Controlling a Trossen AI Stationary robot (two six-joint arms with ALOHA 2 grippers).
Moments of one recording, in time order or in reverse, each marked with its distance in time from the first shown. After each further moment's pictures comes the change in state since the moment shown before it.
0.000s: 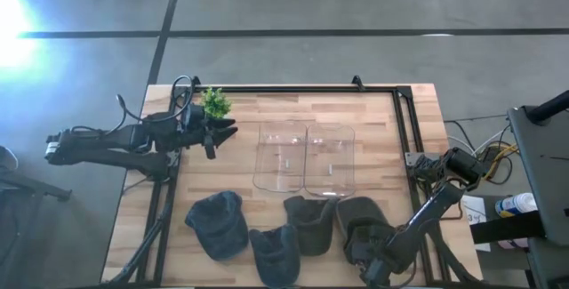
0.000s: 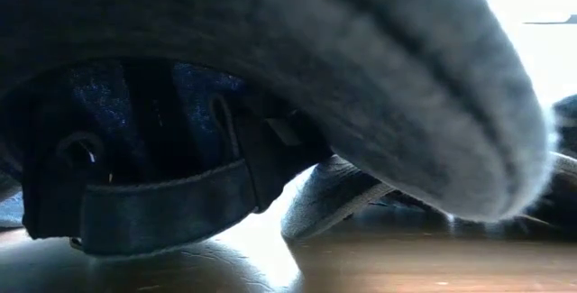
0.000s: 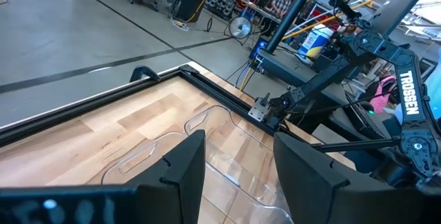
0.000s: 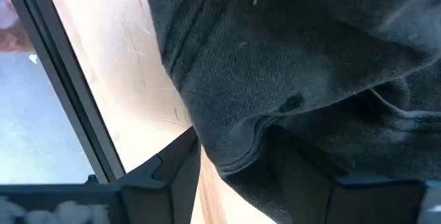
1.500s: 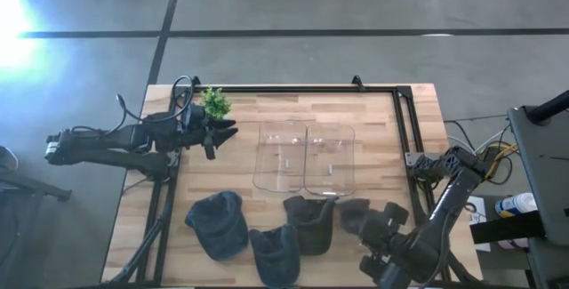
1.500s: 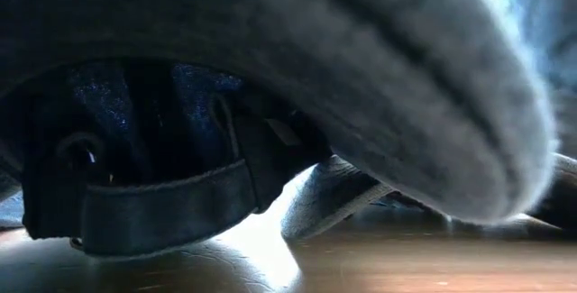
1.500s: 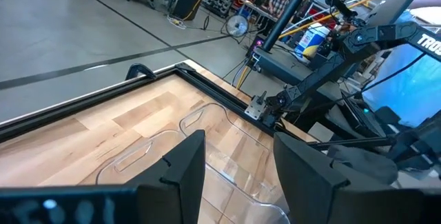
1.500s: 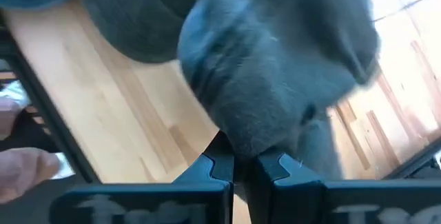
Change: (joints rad) left arm -0.001 0.000 0.000 0.000 0.014 -0.007; right arm -0.001 -0.023 0.650 -0.871 0.473 0.267
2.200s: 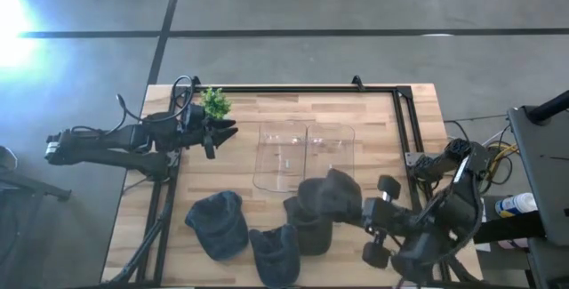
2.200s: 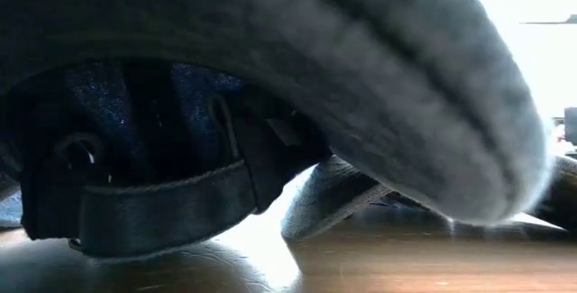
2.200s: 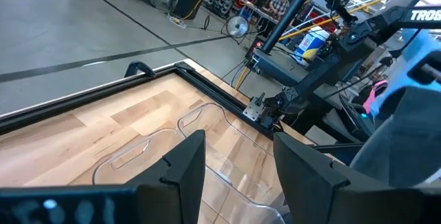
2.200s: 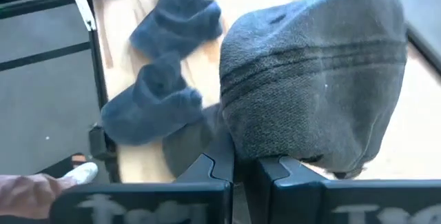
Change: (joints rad) left arm 0.001 0.000 0.000 0.000 -0.002 -0.032; right arm -0.086 -0.062 0.386 0.001 0.331 -0.396
